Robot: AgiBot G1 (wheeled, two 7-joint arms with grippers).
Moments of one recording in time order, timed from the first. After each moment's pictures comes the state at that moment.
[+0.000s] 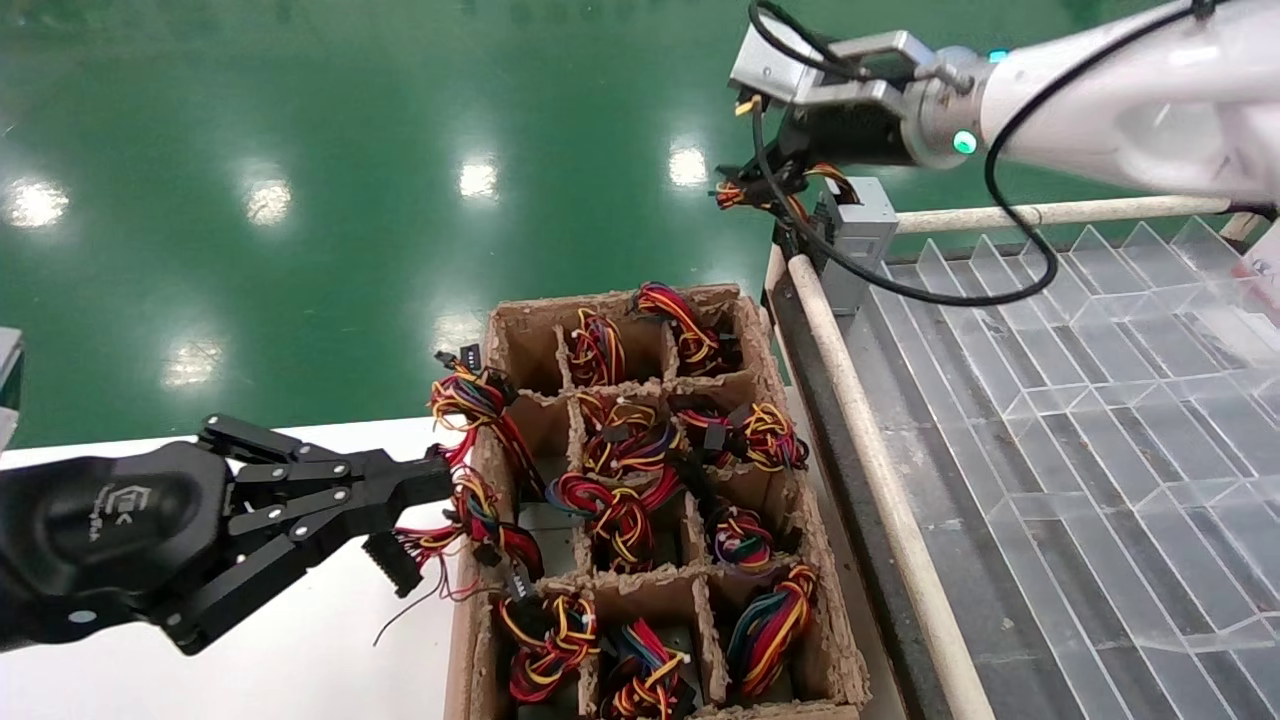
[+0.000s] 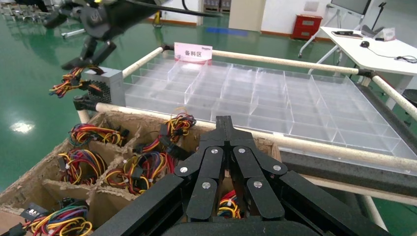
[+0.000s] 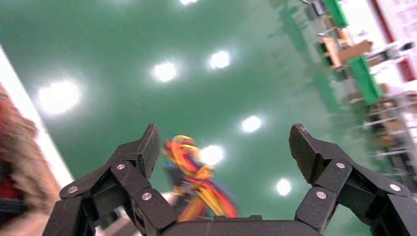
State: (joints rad) left arm -1.08 0.53 0.42 -1.20 0.60 1.38 -0.10; right arm 1.98 -1.30 -1.37 0.21 -0.89 -0.72 -0.32
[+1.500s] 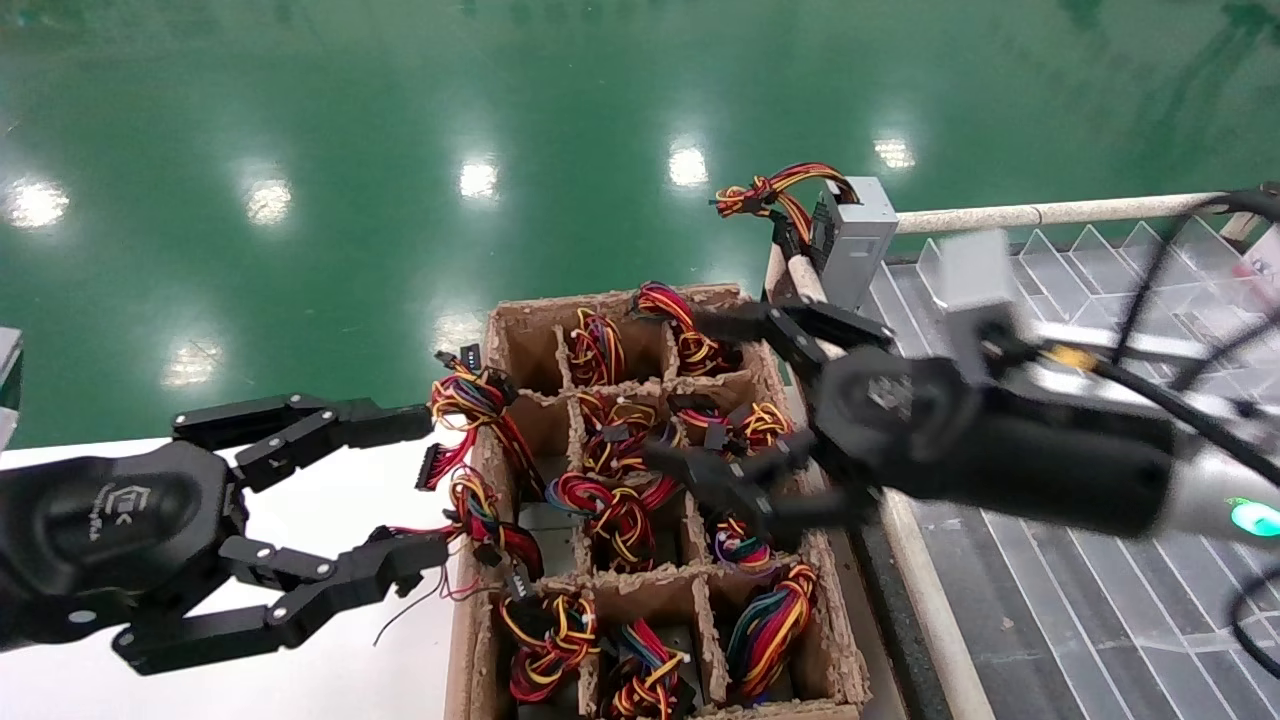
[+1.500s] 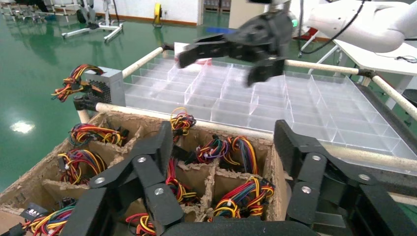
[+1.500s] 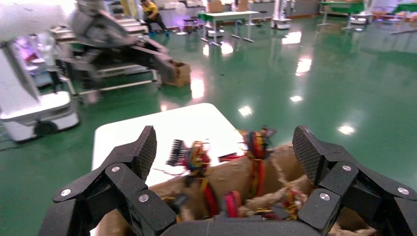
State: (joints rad) left arm -1.08 0.53 0.42 -1.20 0.60 1.38 -0.10; right arm 1.26 -0.75 -0.50 1.07 -0.76 -1.34 0.08
